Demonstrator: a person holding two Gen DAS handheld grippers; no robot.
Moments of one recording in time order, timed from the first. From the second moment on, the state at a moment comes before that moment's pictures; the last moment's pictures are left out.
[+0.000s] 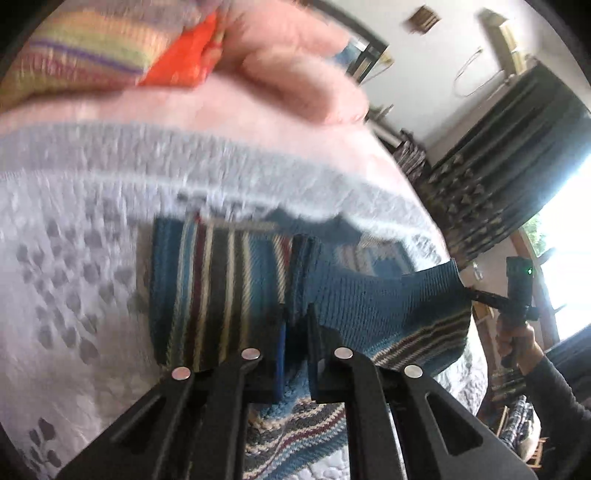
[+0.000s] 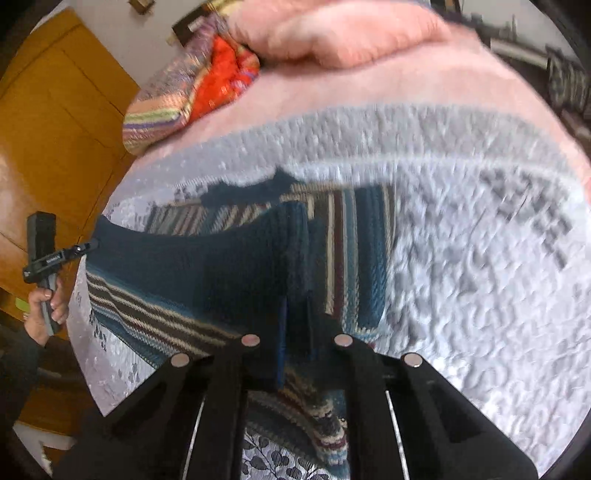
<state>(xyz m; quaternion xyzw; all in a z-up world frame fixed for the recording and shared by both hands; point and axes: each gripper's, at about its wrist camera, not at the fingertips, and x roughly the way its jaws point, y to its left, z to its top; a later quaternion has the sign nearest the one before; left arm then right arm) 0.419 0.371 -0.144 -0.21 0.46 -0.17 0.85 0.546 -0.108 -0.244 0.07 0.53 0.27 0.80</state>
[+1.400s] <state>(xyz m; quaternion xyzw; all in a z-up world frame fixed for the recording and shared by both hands) 0.612 0.394 -0.273 -0.17 0.61 0.01 0.78 0.729 -0.055 -0.364 0.04 0.60 0.14 0.79</state>
